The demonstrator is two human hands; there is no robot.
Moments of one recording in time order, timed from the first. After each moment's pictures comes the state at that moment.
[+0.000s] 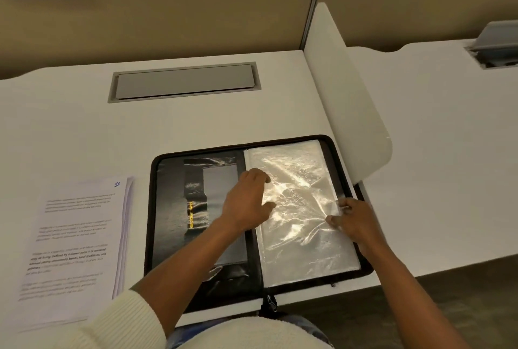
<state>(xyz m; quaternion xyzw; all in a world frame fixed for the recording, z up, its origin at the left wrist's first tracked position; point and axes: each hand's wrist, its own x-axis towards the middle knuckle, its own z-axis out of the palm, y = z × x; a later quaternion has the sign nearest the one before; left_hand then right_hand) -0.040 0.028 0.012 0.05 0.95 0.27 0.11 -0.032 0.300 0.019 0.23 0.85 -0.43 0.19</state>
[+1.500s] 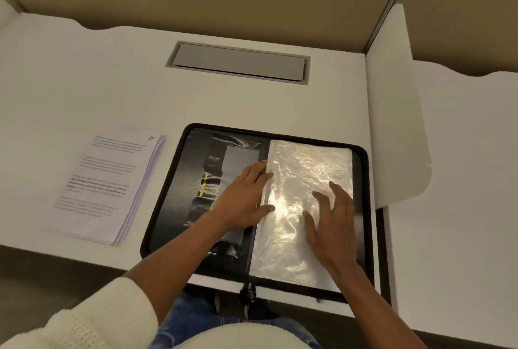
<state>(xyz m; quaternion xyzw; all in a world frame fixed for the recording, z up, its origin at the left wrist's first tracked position) 0.001 0.016 -0.016 0.03 0.97 0.24 0.06 -0.028 0.265 -0.026 -0.19 0.95 -0.25 -0.03</state>
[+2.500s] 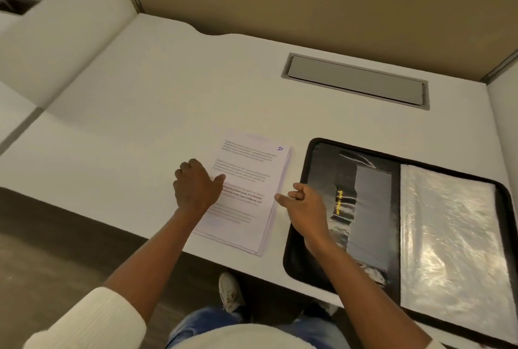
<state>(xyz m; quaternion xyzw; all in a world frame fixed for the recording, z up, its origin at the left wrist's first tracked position) 0.162 -0.345 0.011 -0.48 0.85 0.21 0.03 0.079 -0.113 0.015 0.01 0.82 -0.50 0.28</state>
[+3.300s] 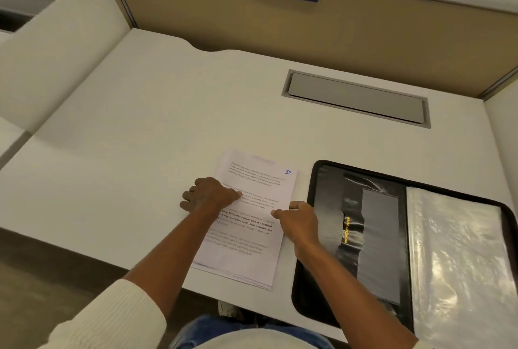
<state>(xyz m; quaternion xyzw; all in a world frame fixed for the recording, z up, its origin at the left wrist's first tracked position) 0.093 -0.372 0.021 -0.58 0.75 0.26 0.21 0.058 -0.172 0.017 0.11 0.80 -0.50 0.31</state>
